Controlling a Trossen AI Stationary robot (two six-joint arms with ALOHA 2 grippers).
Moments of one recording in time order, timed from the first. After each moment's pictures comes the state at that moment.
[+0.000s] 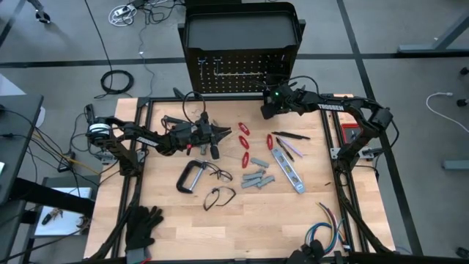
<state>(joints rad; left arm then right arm) 0.23 1.61 0.50 1.14 -0.07 0.07 -0.71 1.62 0.96 -0.30 0.17 0.41</state>
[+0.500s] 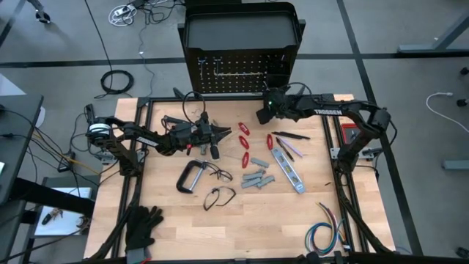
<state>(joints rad) 0.23 1.61 0.50 1.14 -0.07 0.07 -0.56 1.62 0.99 -0.36 0.32 0.49</state>
